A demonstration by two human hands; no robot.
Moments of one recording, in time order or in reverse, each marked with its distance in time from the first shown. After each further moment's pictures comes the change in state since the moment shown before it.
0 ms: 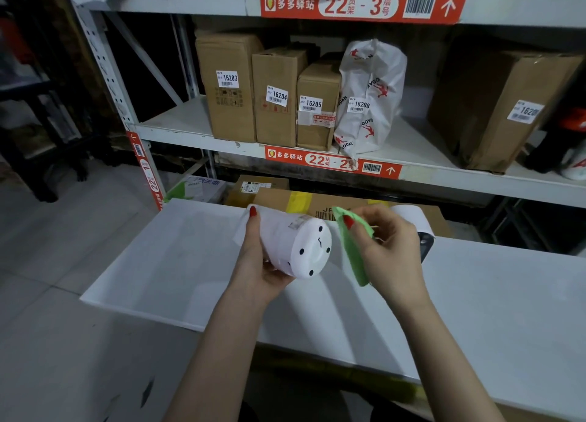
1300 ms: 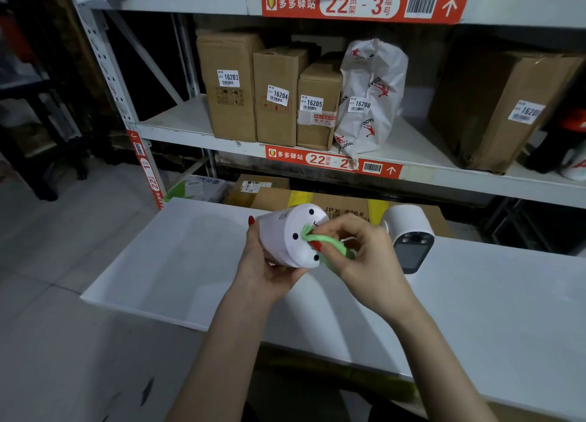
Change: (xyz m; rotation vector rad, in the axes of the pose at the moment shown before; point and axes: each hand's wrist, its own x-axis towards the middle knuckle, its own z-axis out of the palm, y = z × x) left_hand -0.006 -0.003 0.007 -0.163 0.016 -0.070; right_hand -0.010 -0.006 0.009 -0.067 -0.311 -0.112
